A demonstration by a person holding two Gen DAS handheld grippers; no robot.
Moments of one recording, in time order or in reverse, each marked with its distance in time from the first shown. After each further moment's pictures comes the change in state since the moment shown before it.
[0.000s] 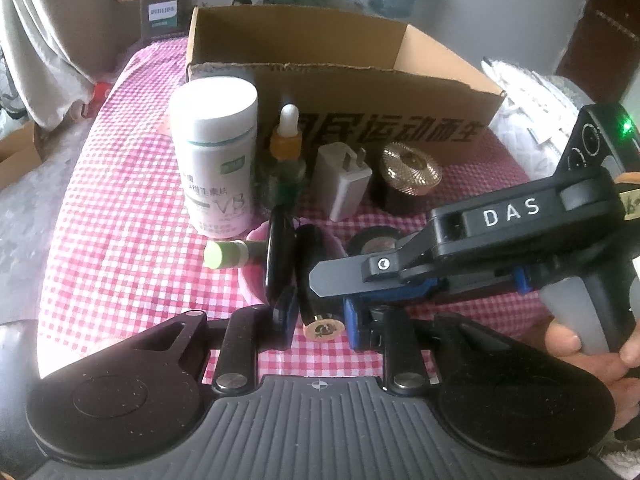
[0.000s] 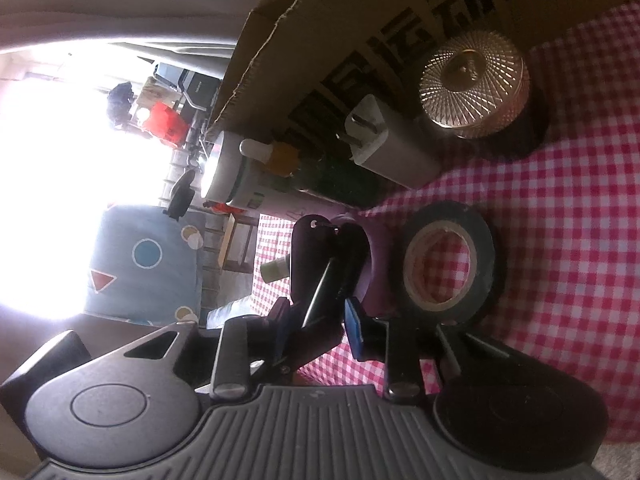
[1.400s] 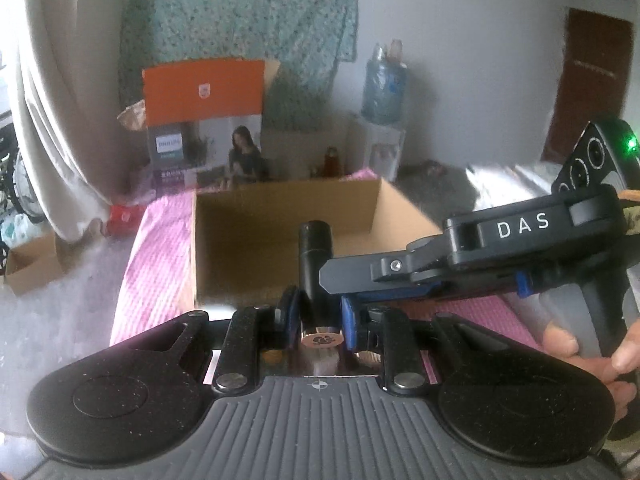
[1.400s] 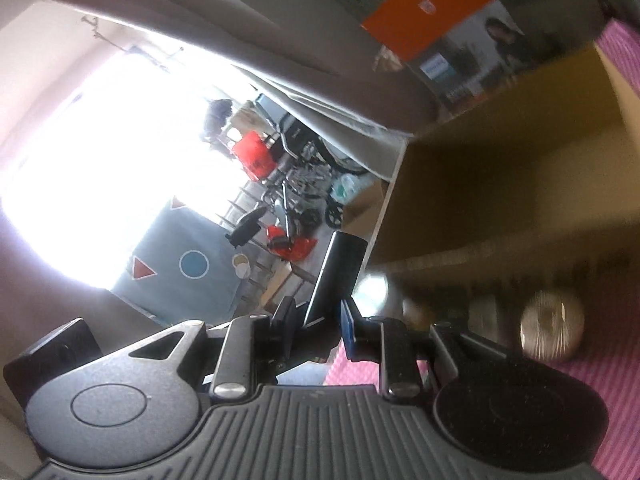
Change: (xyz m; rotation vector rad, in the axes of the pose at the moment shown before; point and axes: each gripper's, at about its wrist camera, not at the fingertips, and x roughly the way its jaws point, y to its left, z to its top) left arm -0.071 -0.045 0.078 0.080 -0.332 0.063; right arm -0.099 0.100 0.053 -0.346 -0.186 0.131
